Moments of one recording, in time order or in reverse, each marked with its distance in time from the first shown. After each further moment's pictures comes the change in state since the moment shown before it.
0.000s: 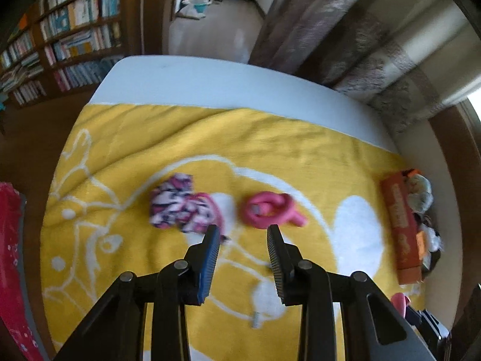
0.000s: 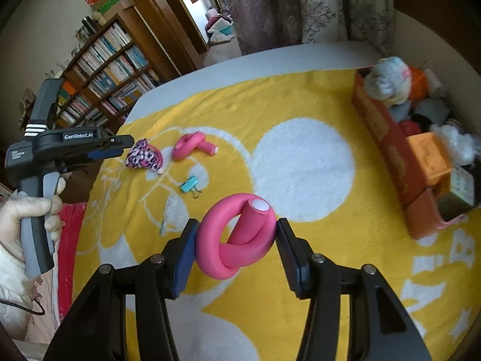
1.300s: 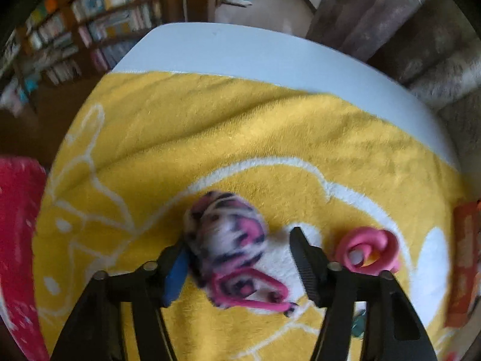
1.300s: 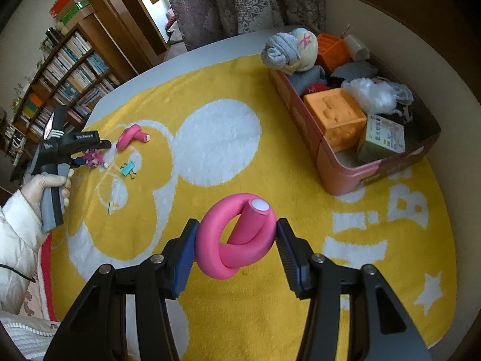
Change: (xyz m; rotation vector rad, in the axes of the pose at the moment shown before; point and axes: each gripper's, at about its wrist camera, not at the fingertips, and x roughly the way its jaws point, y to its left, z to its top) left arm 0.091 0.052 0.020 -0.097 0.054 0.228; right arm -0.034 -0.068 -0.031 0.096 0.030 -0.150
